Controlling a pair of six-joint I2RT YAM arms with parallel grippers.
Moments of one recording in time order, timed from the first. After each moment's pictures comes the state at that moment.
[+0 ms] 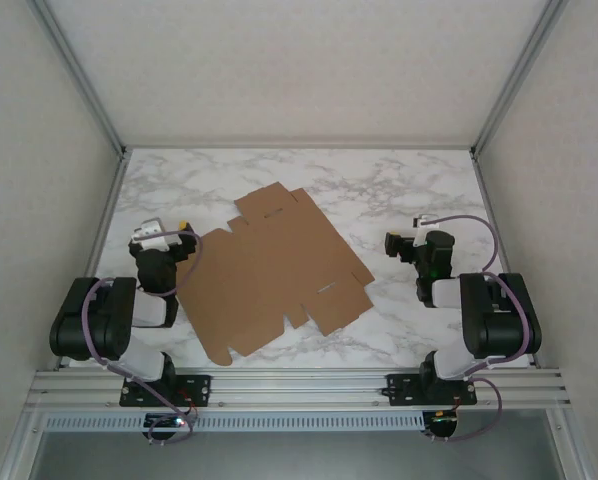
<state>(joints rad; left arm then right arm) 0.05 1.54 0.22 1.20 -0.19 -0.16 0.04 1.54 0.39 0.72 -0.05 0.03</state>
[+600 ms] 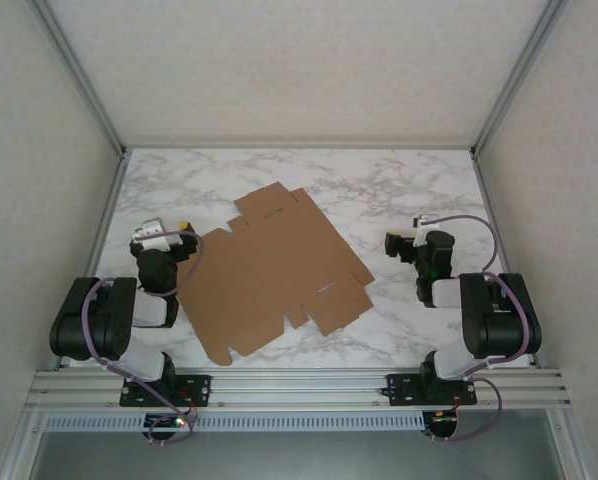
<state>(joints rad) 0.04 1.54 0.22 1.20 -0.20 -0.16 0.04 1.54 0.39 0.72 -0.05 0.03</state>
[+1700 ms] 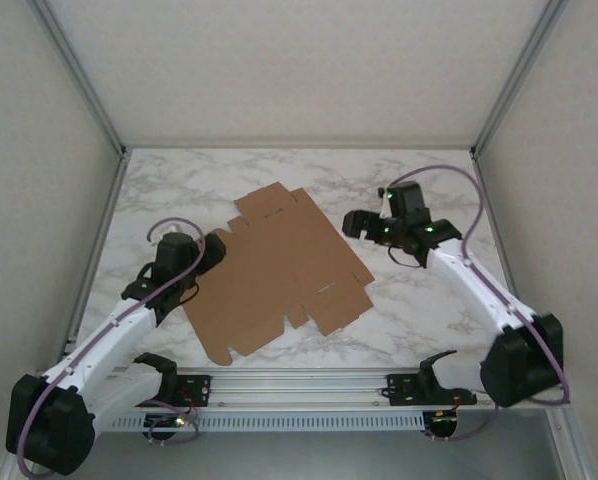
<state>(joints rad) -0.27 0.96 0.52 -0.28 -0.13 -0.85 0.41 1.34 1.02 -0.57 -0.17 0.46</state>
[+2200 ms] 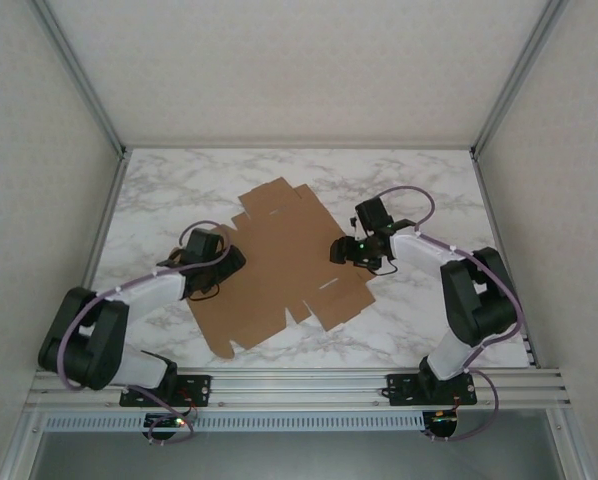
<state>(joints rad) -0.31 1.43 0.62 -0.16 0.01 -0.95 0.44 1.67 0.99 -0.47 -0.26 0.48</state>
